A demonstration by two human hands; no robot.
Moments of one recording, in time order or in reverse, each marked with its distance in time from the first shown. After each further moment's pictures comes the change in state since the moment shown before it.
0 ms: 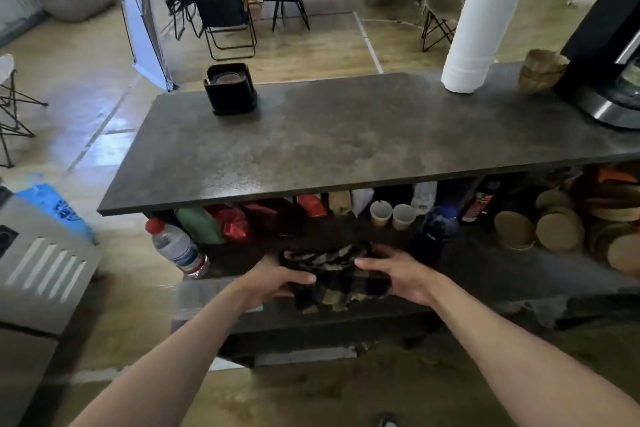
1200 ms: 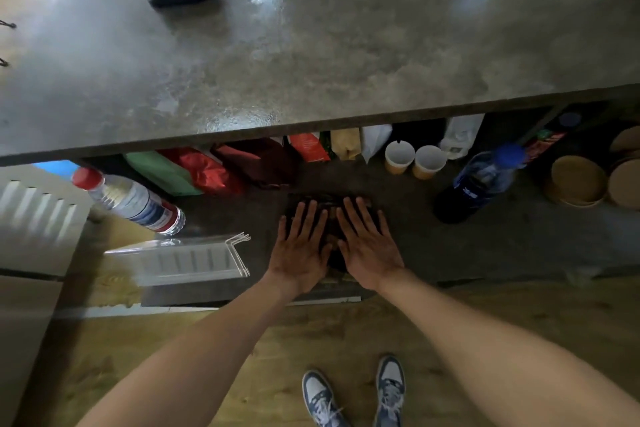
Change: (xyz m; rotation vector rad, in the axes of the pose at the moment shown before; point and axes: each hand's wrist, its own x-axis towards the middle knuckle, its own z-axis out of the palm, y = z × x) left_hand 0.130 -0.102 0.049 1.390 0.280 0.282; right_hand 0.130 0.096 0.031 -1.502 0.231 -0.390
